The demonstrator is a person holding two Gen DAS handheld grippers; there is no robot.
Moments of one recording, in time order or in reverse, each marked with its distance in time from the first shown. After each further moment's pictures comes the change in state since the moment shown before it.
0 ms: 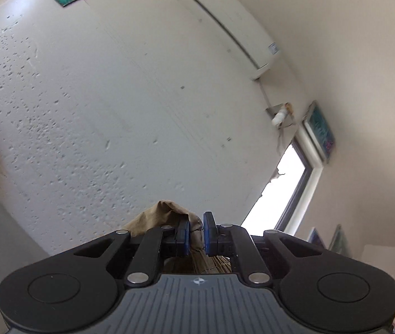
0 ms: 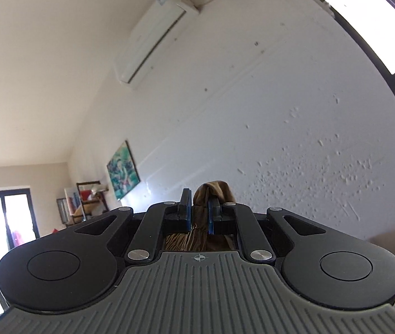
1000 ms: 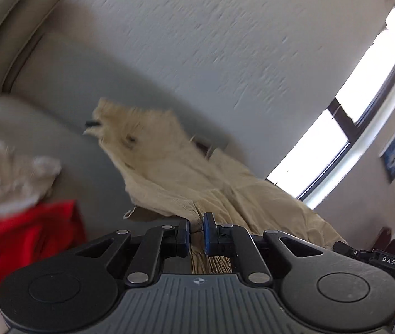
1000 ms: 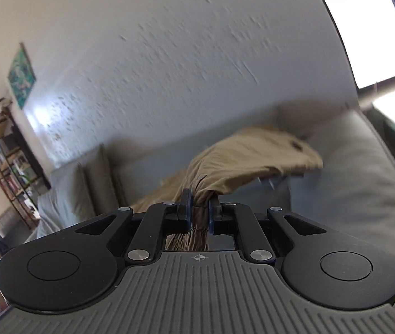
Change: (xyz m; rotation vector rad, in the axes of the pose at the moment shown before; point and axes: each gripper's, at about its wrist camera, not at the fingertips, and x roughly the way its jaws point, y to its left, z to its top) left arm -0.009 0.187 -0.235 0.018 0.672 0.442; right arm 0.012 -0.177 -0.192 0.108 0.483 -0.425
